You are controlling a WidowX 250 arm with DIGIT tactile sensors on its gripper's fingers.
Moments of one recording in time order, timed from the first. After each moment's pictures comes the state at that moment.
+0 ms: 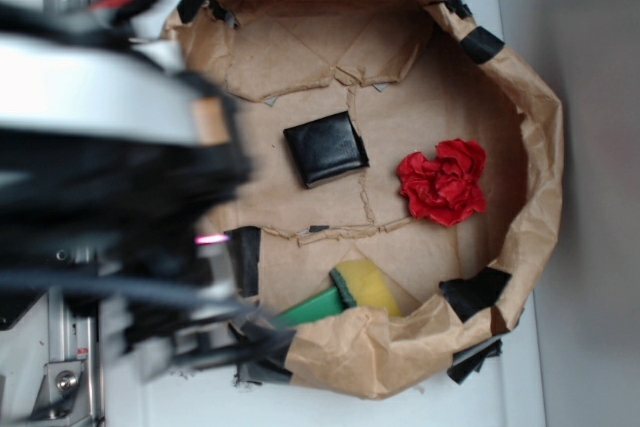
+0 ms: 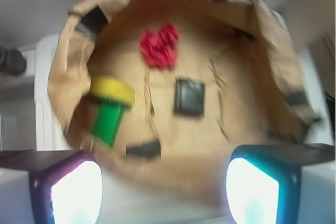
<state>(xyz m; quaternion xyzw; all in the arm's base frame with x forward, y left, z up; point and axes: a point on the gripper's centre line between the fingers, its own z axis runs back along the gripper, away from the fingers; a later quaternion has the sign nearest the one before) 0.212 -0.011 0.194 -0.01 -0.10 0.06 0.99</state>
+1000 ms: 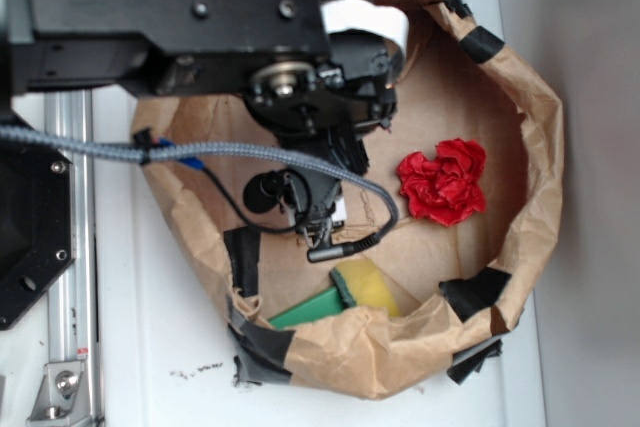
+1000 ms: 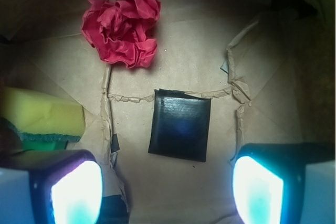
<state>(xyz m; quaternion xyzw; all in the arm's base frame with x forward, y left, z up) 0.247 0.017 0.100 -0.02 -0.06 0.05 1.00</state>
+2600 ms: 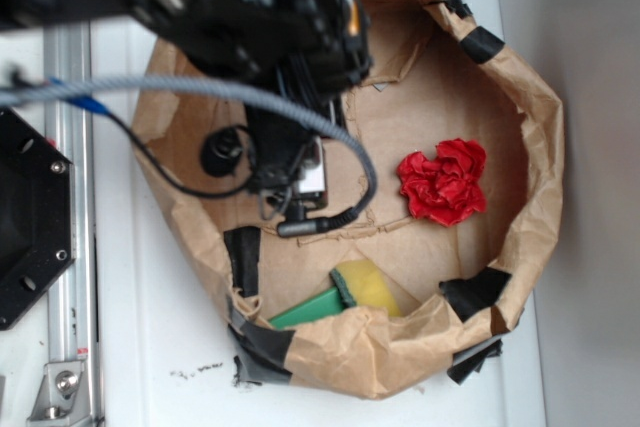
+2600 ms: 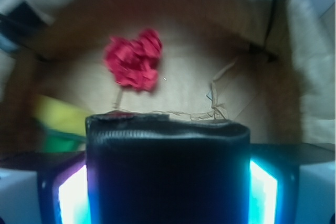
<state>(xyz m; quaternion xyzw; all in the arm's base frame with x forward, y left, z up) 0.239 0.023 0.159 -0.03 -0.13 -0.01 0.99</state>
